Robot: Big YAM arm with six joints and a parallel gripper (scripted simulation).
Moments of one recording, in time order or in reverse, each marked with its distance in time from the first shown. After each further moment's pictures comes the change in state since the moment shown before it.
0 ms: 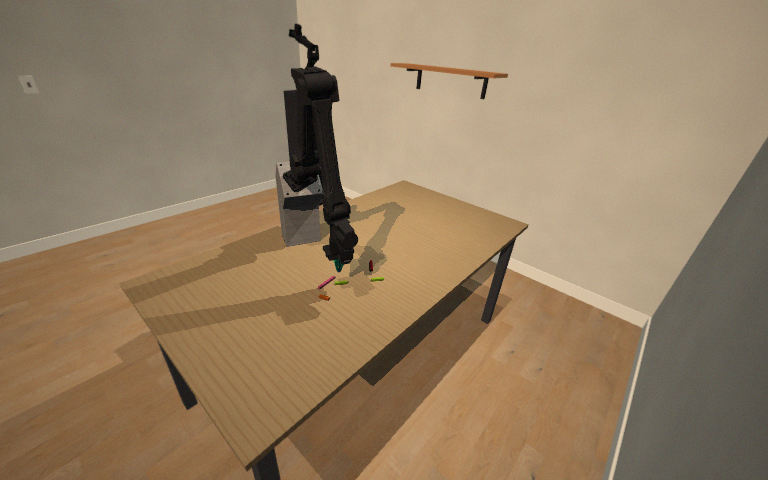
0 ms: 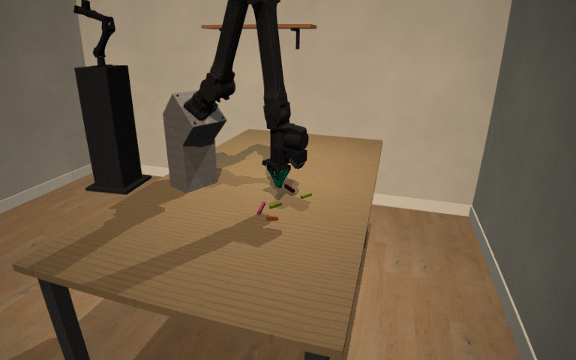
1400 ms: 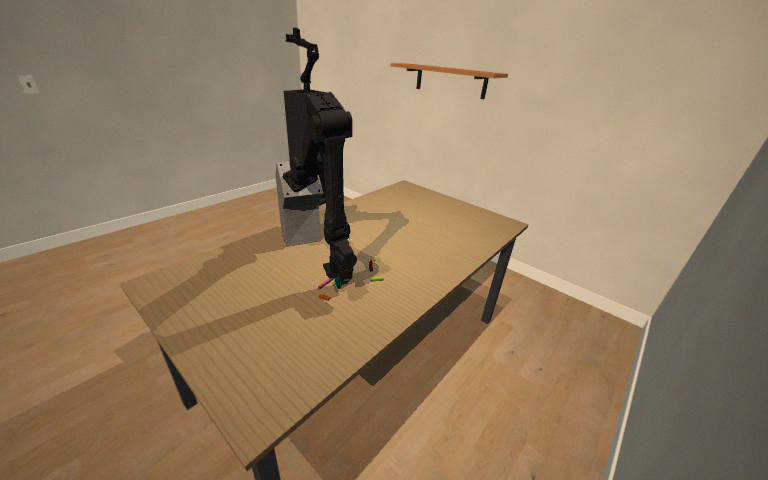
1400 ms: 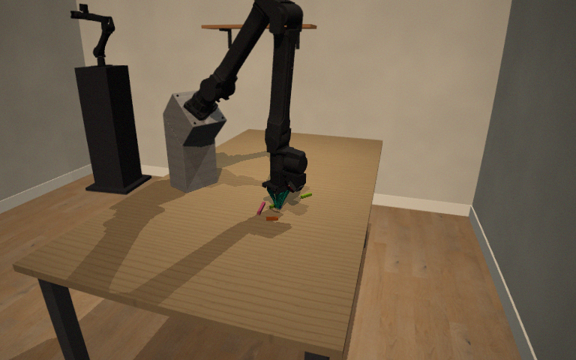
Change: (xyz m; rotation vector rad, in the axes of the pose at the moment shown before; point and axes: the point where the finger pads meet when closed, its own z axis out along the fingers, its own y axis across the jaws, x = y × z) arm 0.000 -0.001 0.079 0.001 0.001 0.000
